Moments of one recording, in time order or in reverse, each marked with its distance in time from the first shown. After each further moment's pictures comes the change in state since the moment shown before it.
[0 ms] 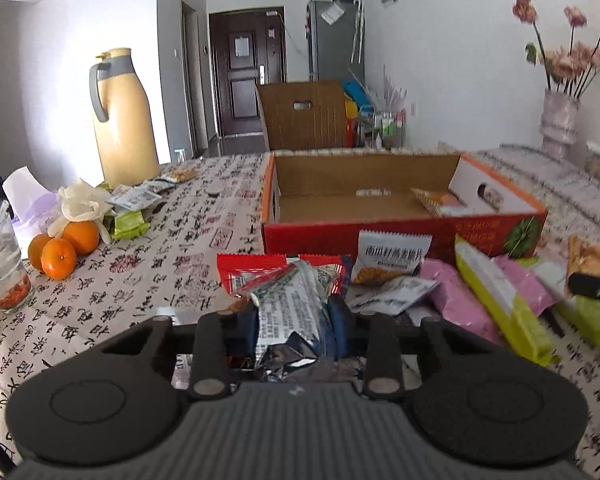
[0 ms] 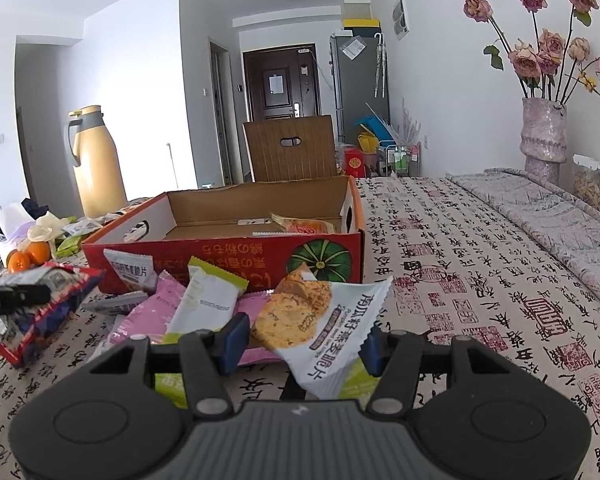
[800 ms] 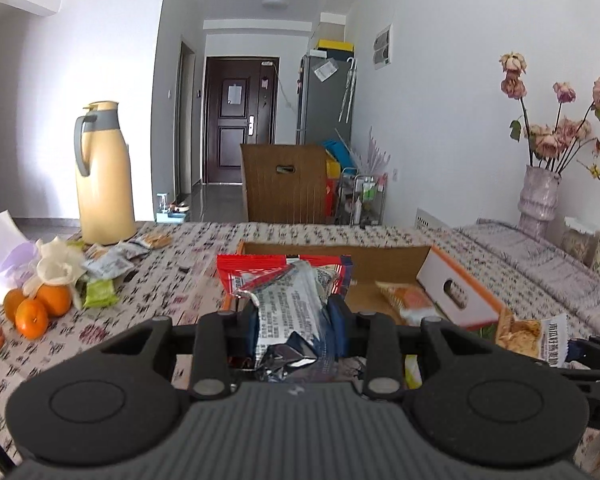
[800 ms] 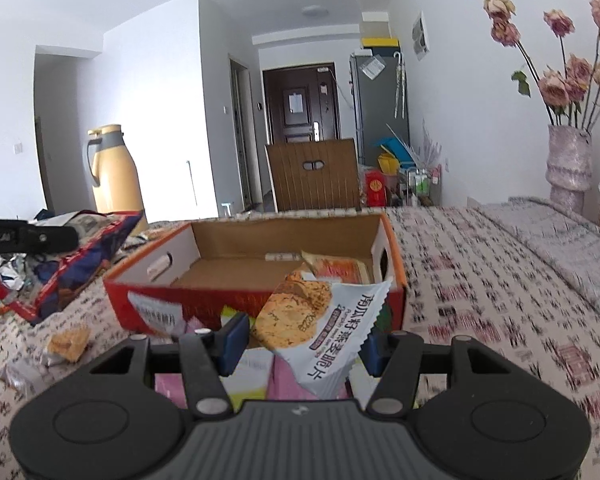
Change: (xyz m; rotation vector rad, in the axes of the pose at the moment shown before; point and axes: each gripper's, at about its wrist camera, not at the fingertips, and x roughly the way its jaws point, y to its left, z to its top) left arm -0.007 -0.017 0.061 -0.072 -0.166 -0.071; right arm 0.013 0.020 0.034 -0.026 -0.070 0.059
